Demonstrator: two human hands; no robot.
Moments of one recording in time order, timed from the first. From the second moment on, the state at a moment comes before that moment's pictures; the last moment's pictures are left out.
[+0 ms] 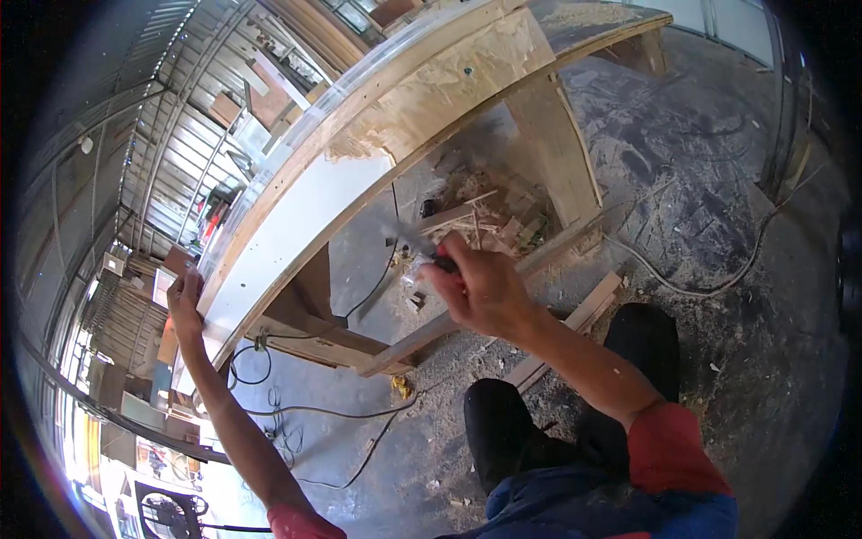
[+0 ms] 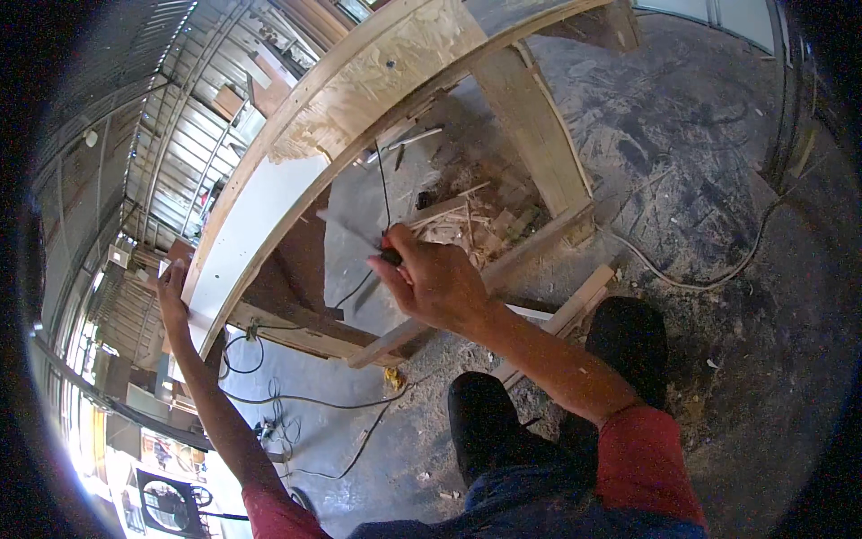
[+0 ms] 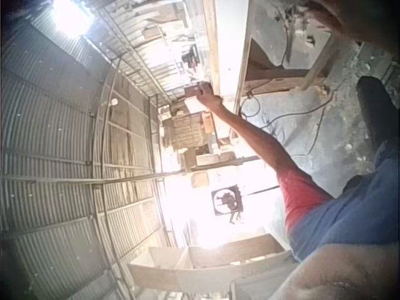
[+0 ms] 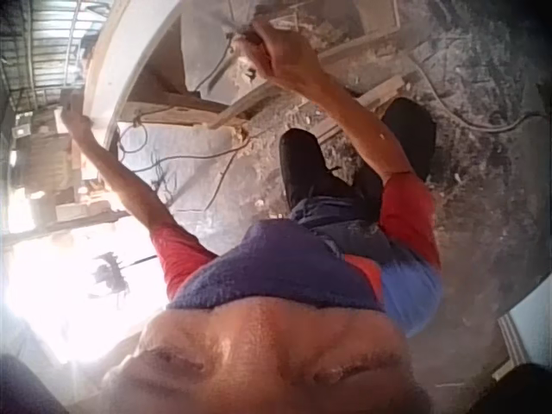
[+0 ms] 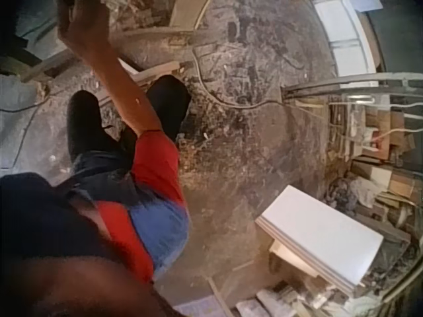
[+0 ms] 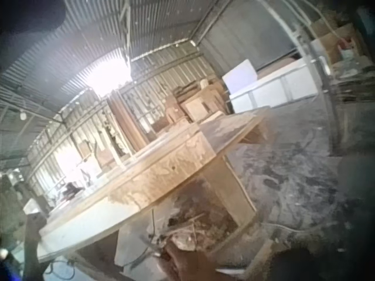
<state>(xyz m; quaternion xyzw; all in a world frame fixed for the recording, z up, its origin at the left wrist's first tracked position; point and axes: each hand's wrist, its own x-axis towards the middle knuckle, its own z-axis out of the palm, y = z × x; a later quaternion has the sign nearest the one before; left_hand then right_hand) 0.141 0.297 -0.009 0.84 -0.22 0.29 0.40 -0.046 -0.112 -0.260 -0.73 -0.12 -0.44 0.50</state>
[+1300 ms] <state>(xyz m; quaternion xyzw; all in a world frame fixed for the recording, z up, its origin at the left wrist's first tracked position) 0.141 0.308 0.000 0.87 -0.23 0.29 0.33 -0.044 -0.145 -0.275 -0.75 -0.12 -0.42 0.50</state>
